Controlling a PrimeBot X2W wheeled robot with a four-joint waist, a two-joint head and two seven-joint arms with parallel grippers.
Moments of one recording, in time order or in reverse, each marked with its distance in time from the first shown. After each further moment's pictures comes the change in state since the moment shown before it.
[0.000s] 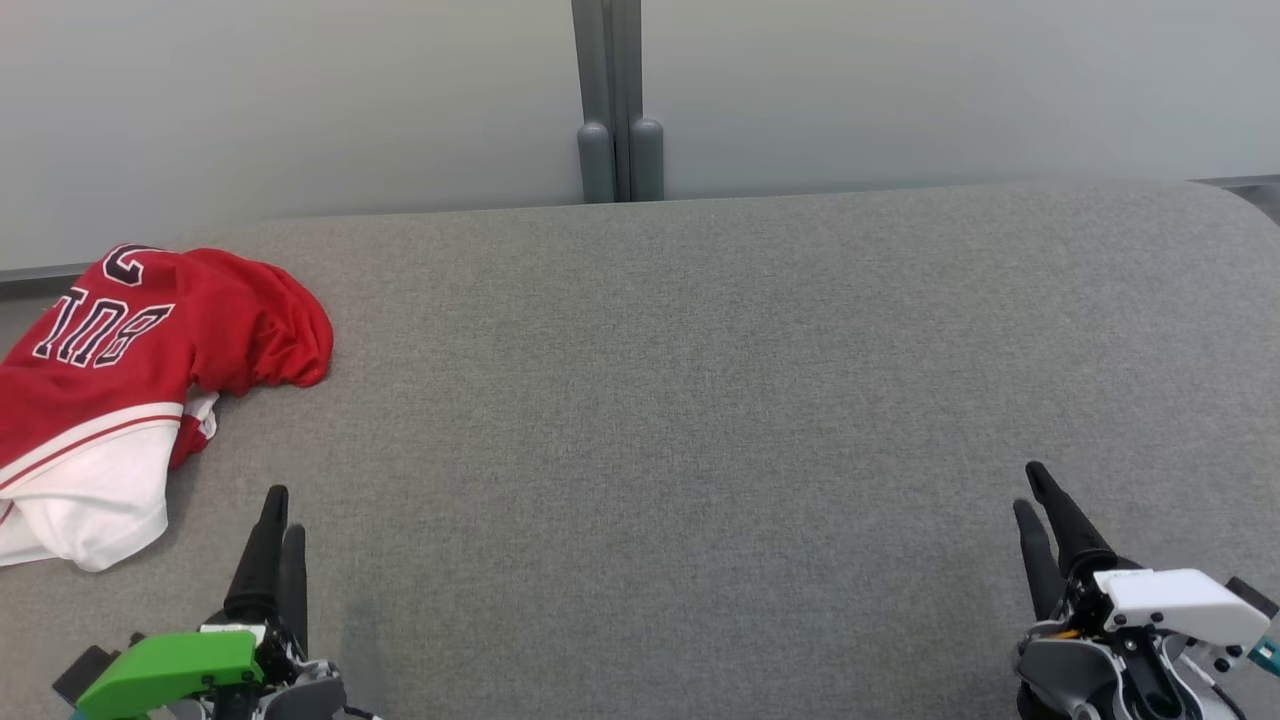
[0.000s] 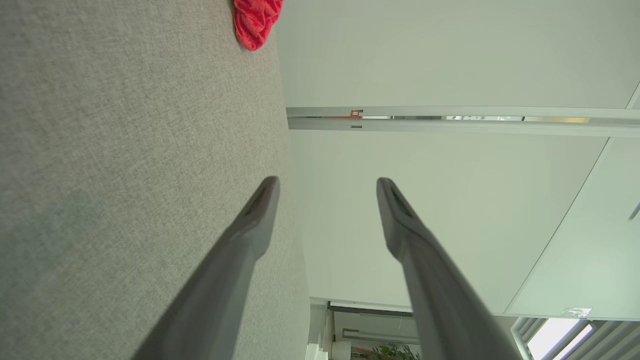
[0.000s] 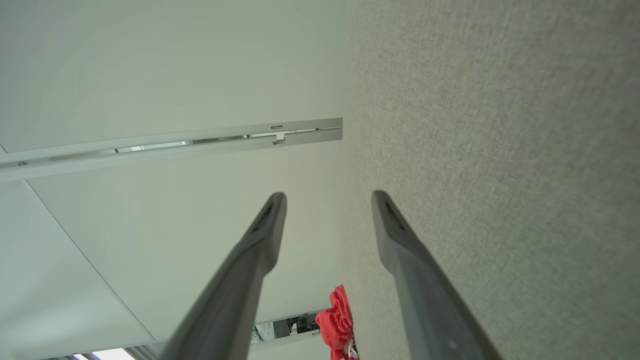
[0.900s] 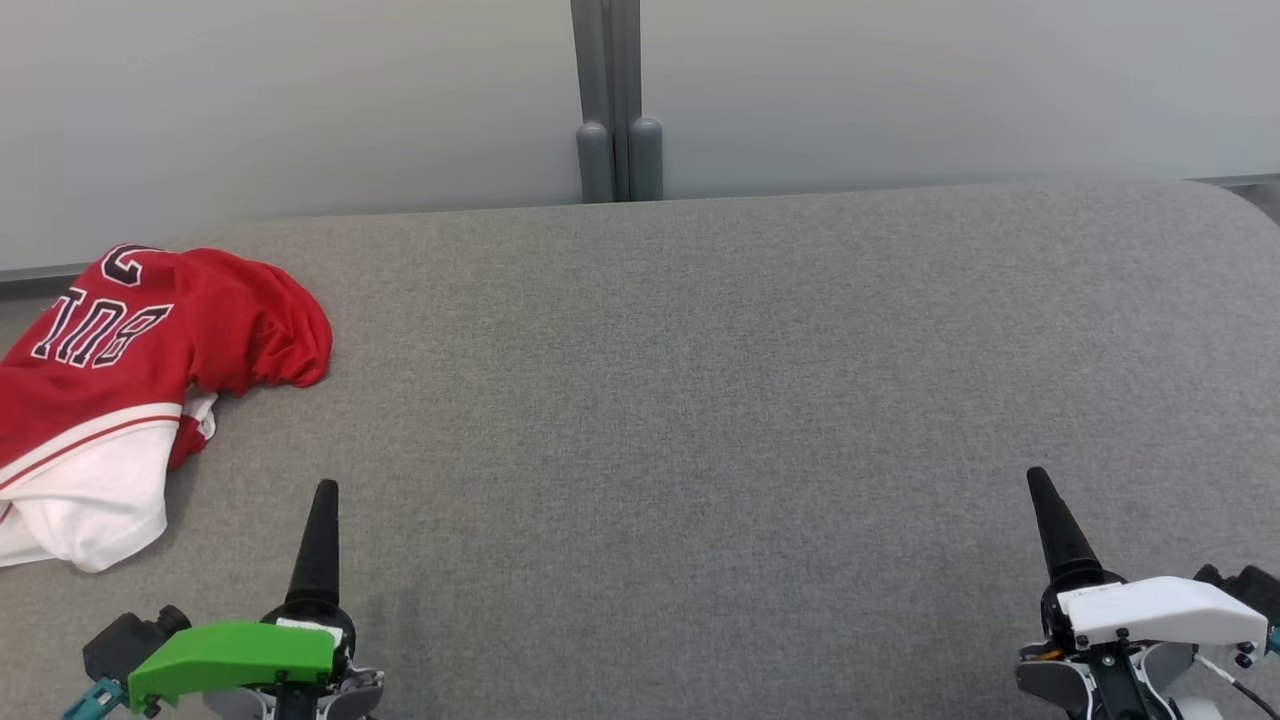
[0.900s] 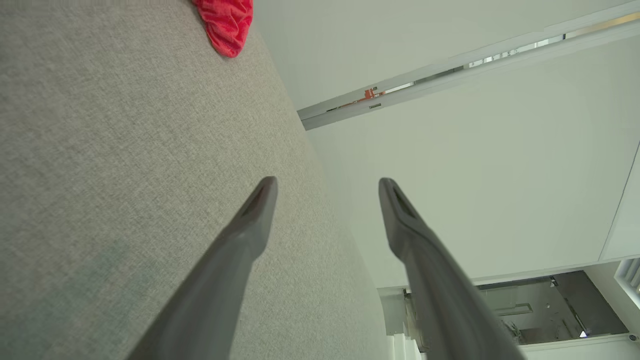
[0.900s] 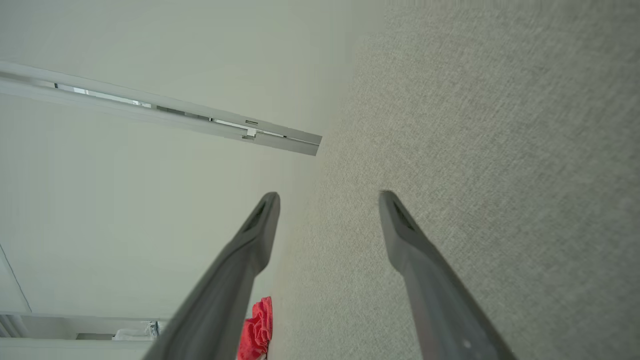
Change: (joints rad) left arm 0.021 0.008 -0.105 -0.023 0.289 0.000 -0.115; right arm 0.045 0.003 0.028 -0.041 -0.338 0.000 -0.114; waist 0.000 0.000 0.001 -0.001
